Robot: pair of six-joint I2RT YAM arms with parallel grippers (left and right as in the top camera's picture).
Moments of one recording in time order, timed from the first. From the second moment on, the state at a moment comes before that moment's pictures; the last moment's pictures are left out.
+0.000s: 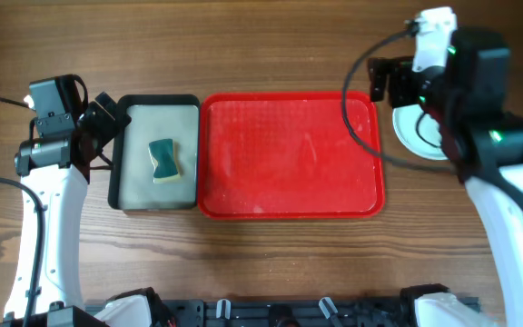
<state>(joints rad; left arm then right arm) 0.21 1.36 1.10 -0.69 -0.11 -0.52 0.12 1.26 1.33 -0.60 -0.07 -0.03</state>
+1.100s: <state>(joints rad) 0.21 1.36 1.10 -0.69 -0.11 -0.52 0.12 0.50 0.81 -0.17 -0.13 -0.09</state>
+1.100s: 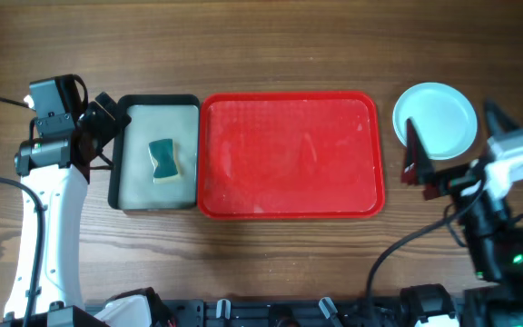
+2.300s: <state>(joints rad) 0.21 1.36 1.10 -0.69 -0.11 -0.53 0.00 0.02 0.01 0.21 -0.24 -0.02</state>
